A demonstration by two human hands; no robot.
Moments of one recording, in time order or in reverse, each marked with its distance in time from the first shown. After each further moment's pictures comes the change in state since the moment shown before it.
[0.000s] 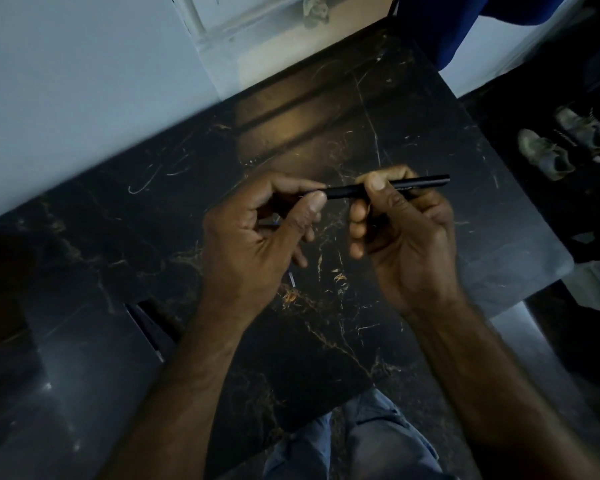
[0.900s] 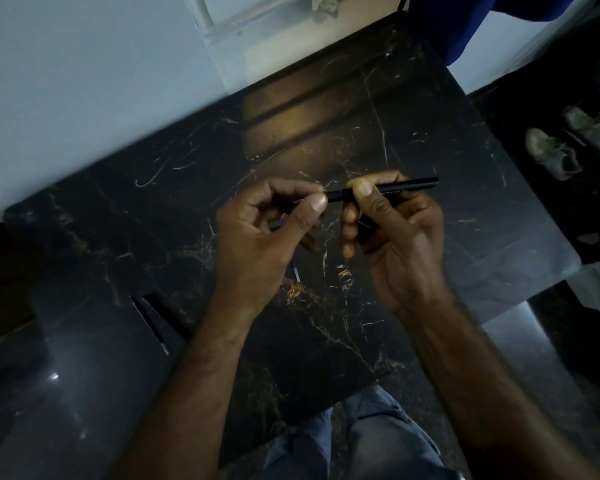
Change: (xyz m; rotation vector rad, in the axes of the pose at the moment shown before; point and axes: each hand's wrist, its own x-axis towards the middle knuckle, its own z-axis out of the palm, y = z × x) left_hand -0.004 -0.015 0.002 -0.240 0.060 -0.166; right_hand -0.002 0.018 0.000 -0.081 0.012 -0.017
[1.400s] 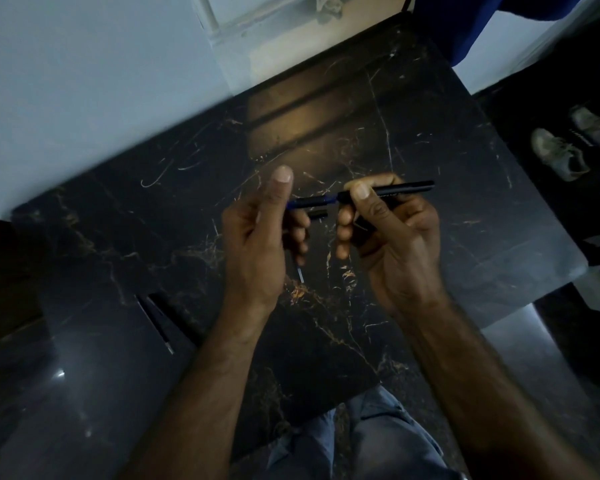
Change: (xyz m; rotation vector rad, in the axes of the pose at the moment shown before) left_hand -0.003 -0.005 0.006 -0.019 0.171 -0.142; right_hand 0.000 0.003 0.007 0.063 -0.005 0.029
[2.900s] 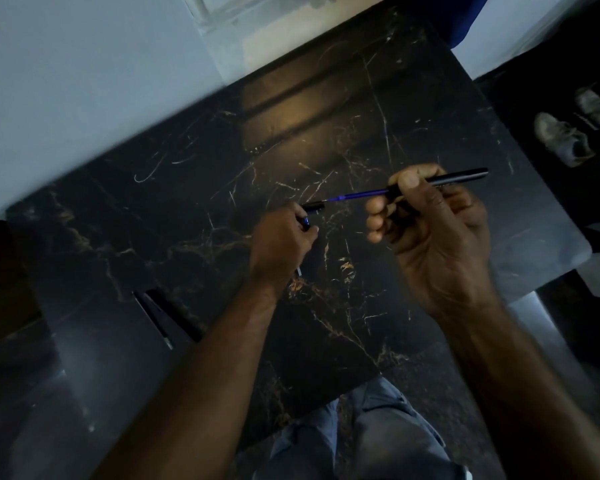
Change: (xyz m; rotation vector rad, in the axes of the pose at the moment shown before) left_hand 0.040 -0.114 -0.001 0.922 -0.210 -0.026; right_hand -0.010 -0.023 -0.030 0.020 -0.001 -0.010
